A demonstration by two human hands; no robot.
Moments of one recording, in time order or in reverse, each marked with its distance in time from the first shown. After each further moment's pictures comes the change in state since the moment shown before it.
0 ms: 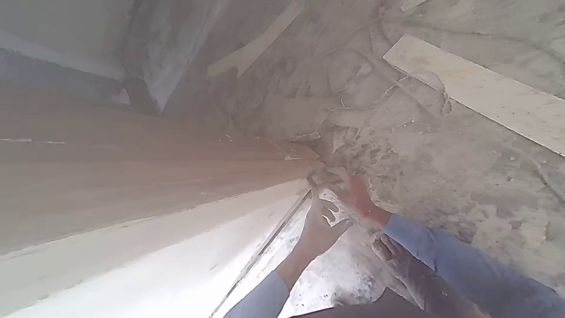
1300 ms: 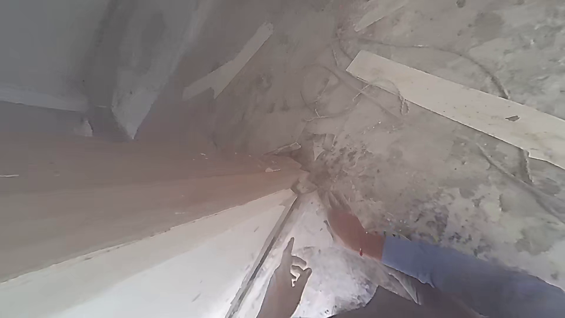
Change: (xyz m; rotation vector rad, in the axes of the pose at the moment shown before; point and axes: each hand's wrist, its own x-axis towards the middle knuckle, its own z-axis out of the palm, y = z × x) left_hand -0.093 -0.081 -0.037 0.266 -0.102 -0.204; right_hand -0.067 0.018 0.029 -0.735 -0.409 0.168
